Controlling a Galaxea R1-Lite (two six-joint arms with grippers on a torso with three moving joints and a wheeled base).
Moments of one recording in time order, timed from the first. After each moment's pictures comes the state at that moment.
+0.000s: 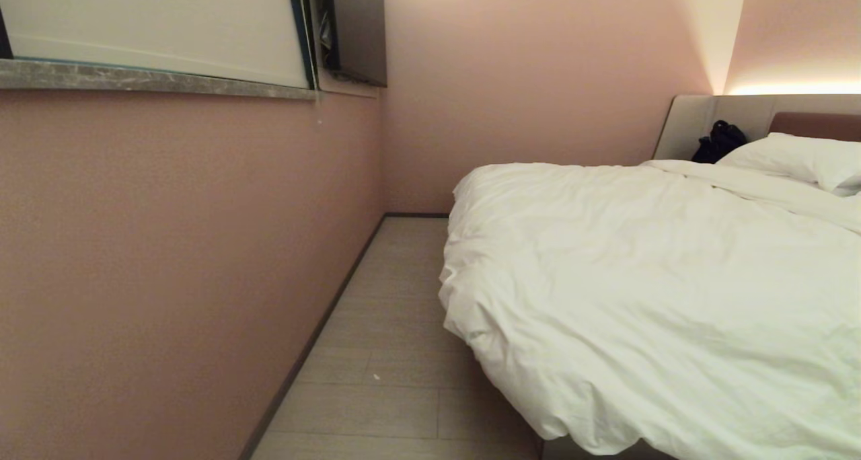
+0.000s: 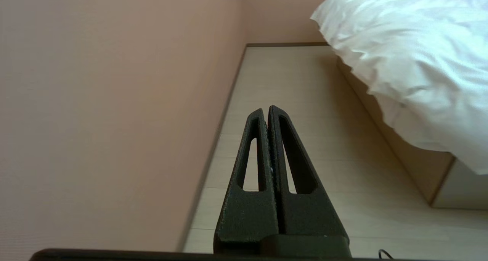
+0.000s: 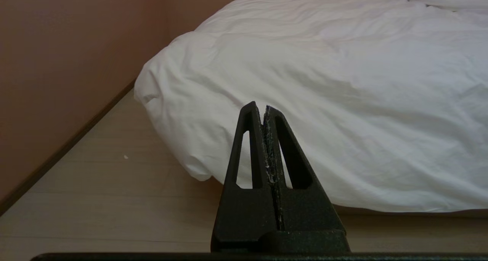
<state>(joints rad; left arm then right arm) -0.01 0.00 0.00 0.01 -0.01 0.04 -0.02 0.00 0.00 0.00 0.00 -0.01</state>
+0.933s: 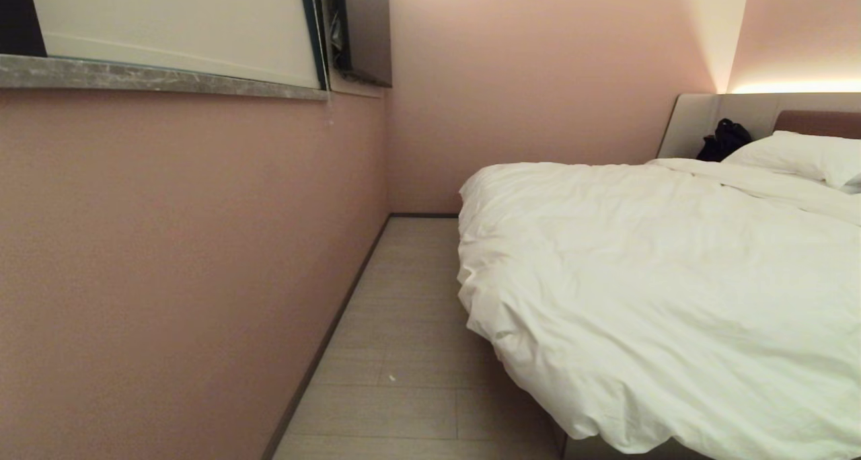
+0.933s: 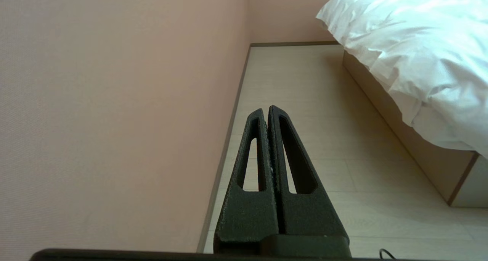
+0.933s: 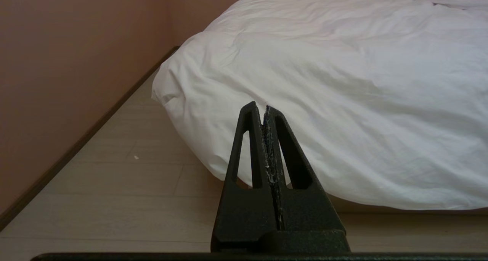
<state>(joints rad) -0.01 0.00 0.00 0.01 -0.01 0.04 -0.02 0.00 0.00 0.01 0.00 -0.01</state>
